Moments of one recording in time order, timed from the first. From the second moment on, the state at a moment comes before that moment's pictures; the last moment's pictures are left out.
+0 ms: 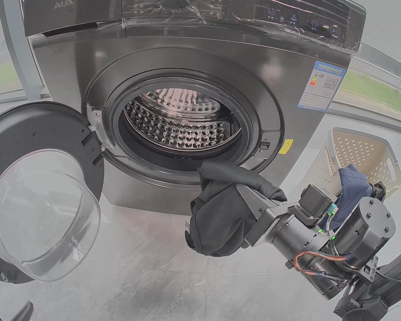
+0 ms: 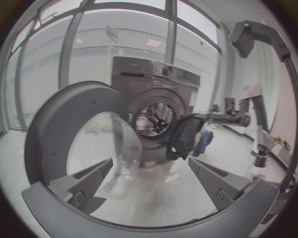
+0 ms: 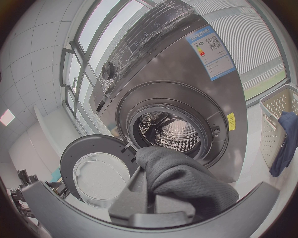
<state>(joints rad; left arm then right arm) 0.01 0.04 -0.08 -0.02 -0.29 0.01 0.85 1.79 -0.52 -1.44 -0.19 0.31</state>
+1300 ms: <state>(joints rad) -0.44 1.35 -0.29 -0.59 -0.59 0.01 0.86 1.91 -0.71 -1.48 -0.17 0.31</state>
